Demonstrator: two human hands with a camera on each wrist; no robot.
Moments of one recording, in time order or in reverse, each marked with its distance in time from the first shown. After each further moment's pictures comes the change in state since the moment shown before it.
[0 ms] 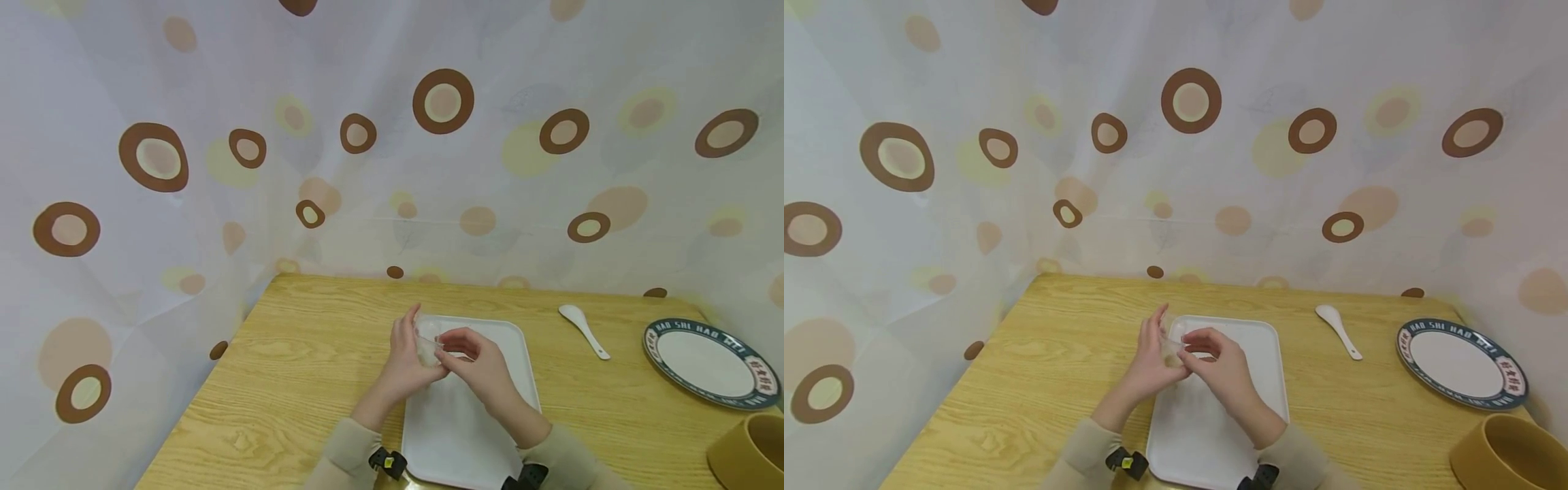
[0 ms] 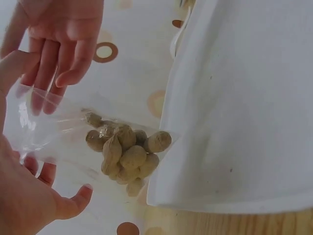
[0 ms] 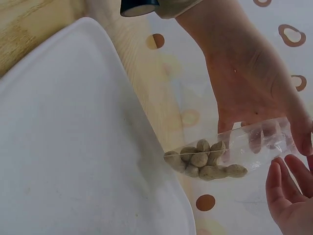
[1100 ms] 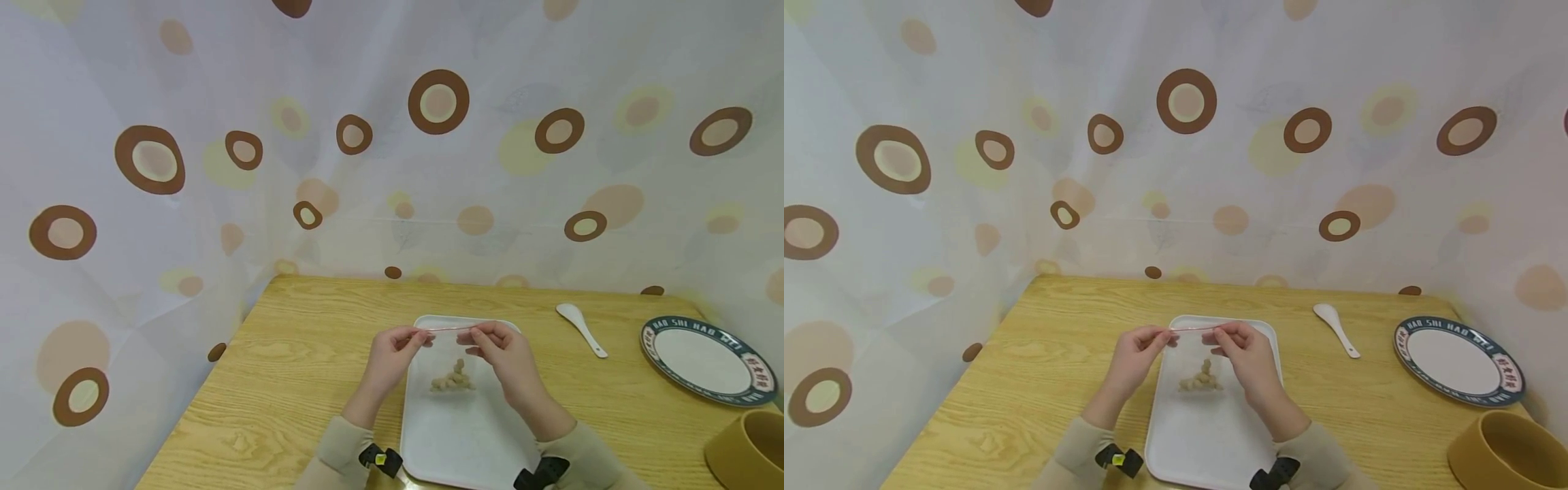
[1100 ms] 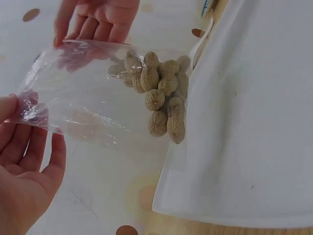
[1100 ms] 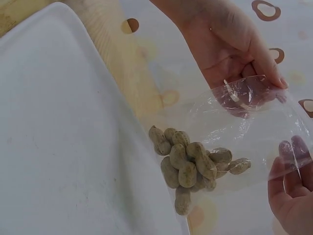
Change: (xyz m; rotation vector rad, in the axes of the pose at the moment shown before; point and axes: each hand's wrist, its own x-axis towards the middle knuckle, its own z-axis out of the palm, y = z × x) left_hand 0.001 0.002 -0.017 -0.364 0.036 -0.061; right_hand 0.002 0.002 -0.037 0.247 0.036 0.002
